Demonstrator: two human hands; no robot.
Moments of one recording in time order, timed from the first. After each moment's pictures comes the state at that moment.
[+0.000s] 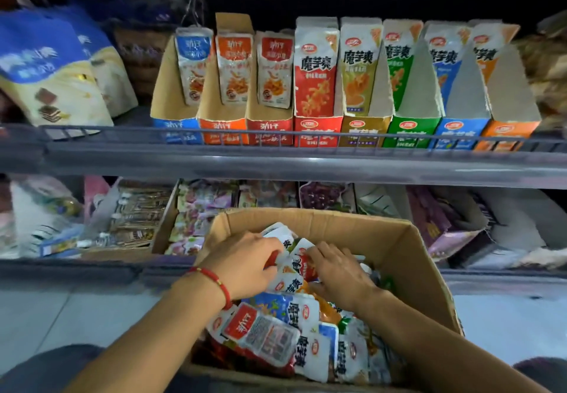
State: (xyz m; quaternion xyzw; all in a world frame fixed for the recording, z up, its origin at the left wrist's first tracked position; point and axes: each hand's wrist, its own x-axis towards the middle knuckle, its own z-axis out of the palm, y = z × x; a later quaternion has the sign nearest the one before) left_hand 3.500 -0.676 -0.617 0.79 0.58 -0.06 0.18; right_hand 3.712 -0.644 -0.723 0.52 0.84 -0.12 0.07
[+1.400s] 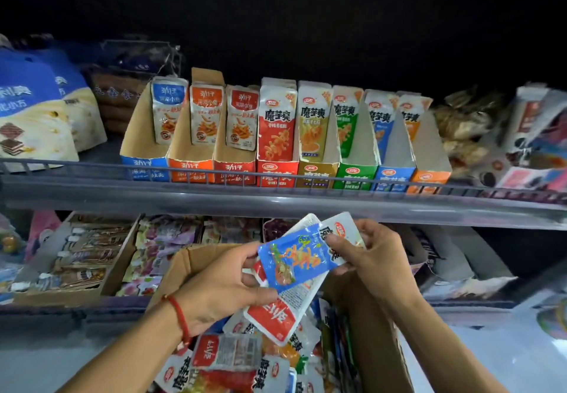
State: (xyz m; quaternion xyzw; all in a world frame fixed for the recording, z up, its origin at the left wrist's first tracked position) left_hand 3.531 -0.683 -0.592 0.57 0.50 0.30 0.58; right_hand 3.777 -0.674 -0.565 0.58 0.53 -0.40 -0.47
